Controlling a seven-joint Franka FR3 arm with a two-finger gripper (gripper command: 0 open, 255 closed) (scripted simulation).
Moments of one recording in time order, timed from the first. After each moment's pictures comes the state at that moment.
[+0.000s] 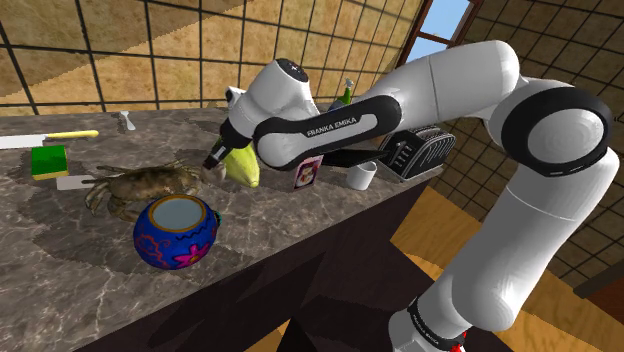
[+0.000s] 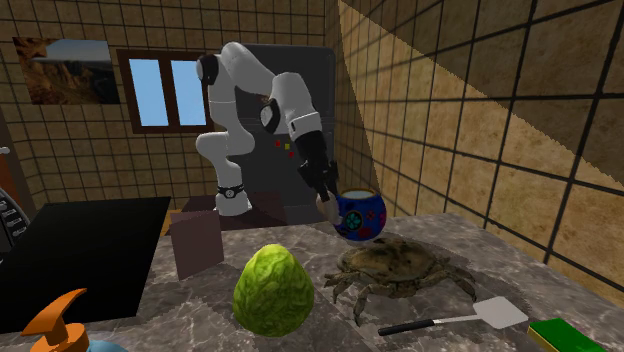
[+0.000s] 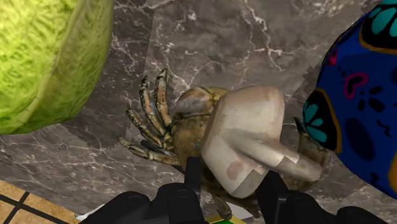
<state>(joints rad) 0.14 0.15 0.33 -2.07 -0.06 2.75 -0.20</state>
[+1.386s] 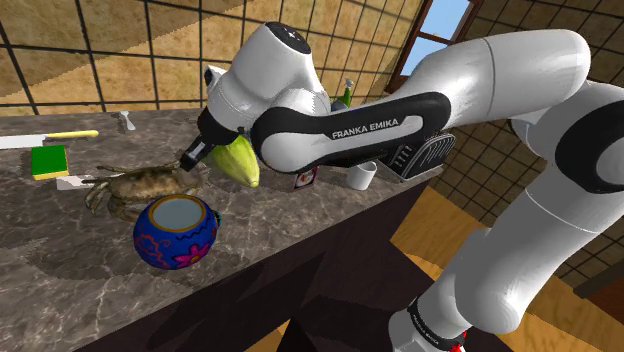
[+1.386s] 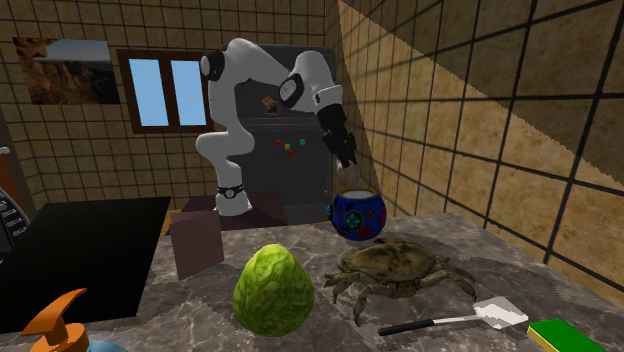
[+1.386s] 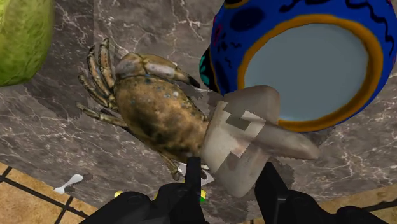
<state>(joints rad) 0.22 0.02 0.41 -2.05 -0.13 2.59 0.02</state>
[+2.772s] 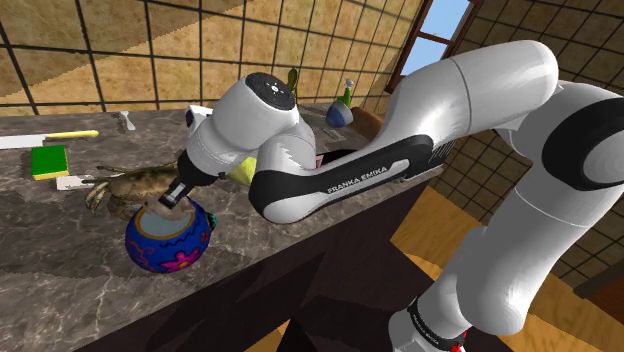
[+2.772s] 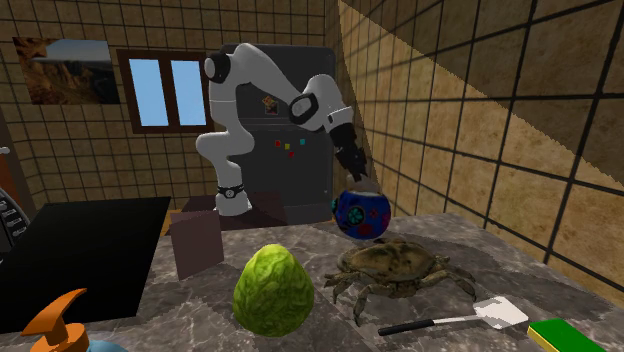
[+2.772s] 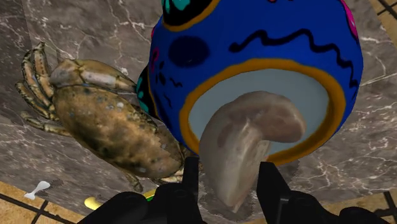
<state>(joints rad) 0.28 0.10 0.43 -2.11 -0.36 2.74 0.30</state>
